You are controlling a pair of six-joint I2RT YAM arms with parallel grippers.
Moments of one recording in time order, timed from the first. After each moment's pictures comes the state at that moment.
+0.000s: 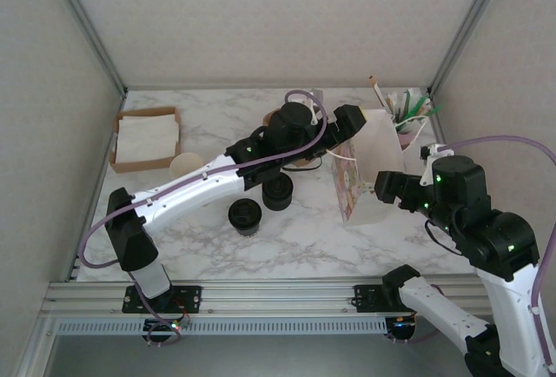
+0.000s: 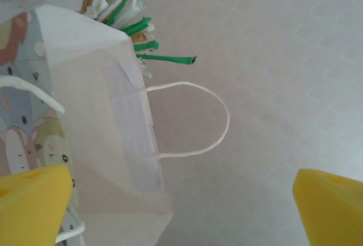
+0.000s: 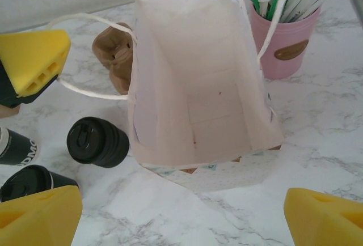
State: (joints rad) left arm -0.96 1.71 1.66 -0.15 0.02 -1.19; right arm 0.48 0.78 1.44 -1.34 0.17 0.45
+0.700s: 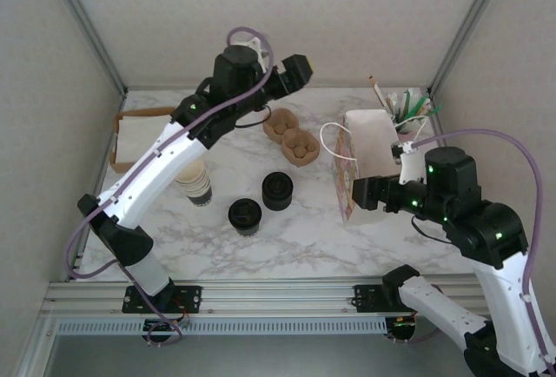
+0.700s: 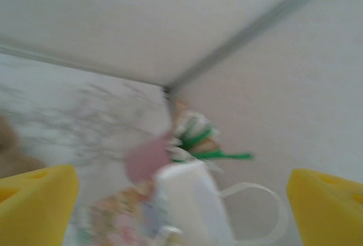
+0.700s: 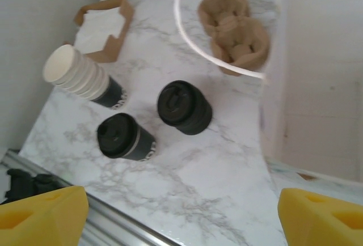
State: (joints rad) left arm -0.68 1.69 1.97 -0.56 -0.06 -0.81; right arm 0.48 0.82 1.41 -1.22 -0.24 0.34
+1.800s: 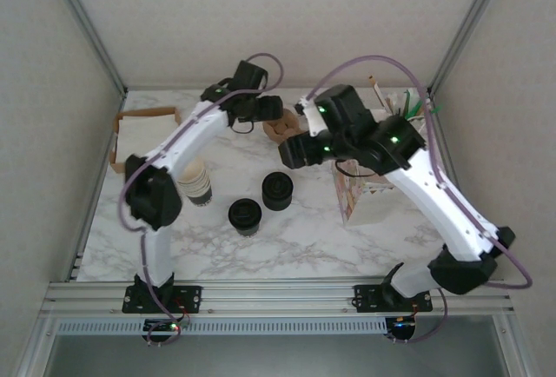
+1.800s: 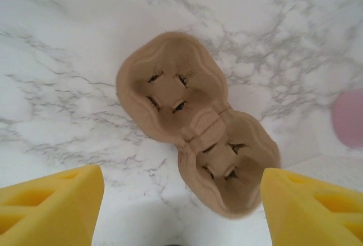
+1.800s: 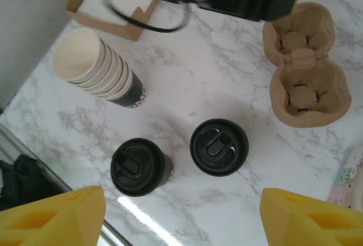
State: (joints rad) left arm -0.47 1.93 1.90 -0.77 0.01 -0.52; right arm 0.84 1.48 1.89 -1.20 -0.02 0.30
